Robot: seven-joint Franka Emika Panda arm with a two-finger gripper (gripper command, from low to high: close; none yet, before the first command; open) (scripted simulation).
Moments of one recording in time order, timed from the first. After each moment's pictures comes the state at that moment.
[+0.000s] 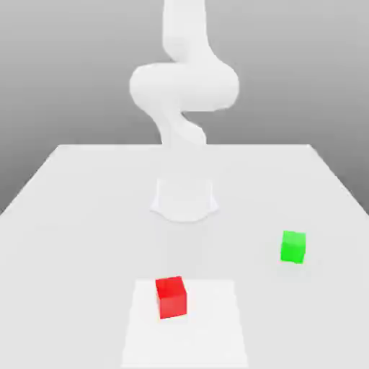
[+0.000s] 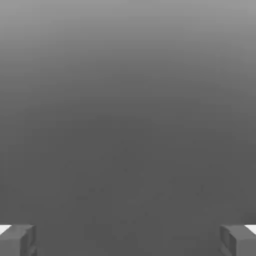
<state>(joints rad) -0.04 -0.73 0.03 -2.34 0.01 2.34 0.91</state>
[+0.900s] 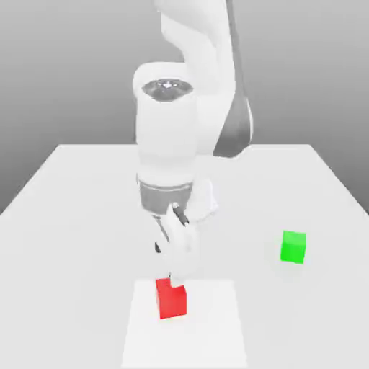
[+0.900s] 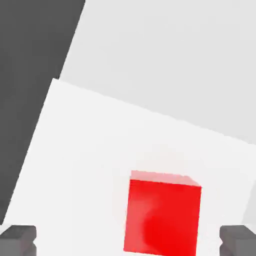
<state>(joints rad) -0.34 0.03 0.26 -2.79 -0.02 2.83 2.06</state>
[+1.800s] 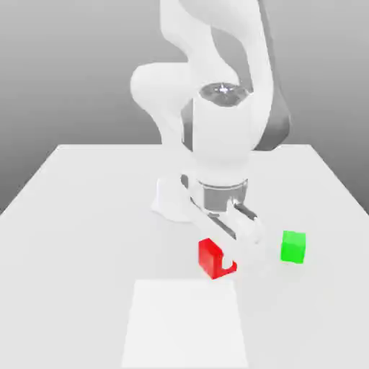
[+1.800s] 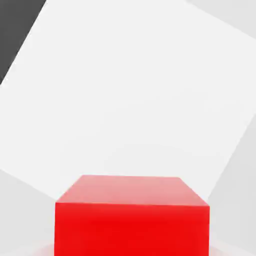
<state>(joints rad) 0.02 -0.16 0.34 -2.86 0.17 2.71 1.84</state>
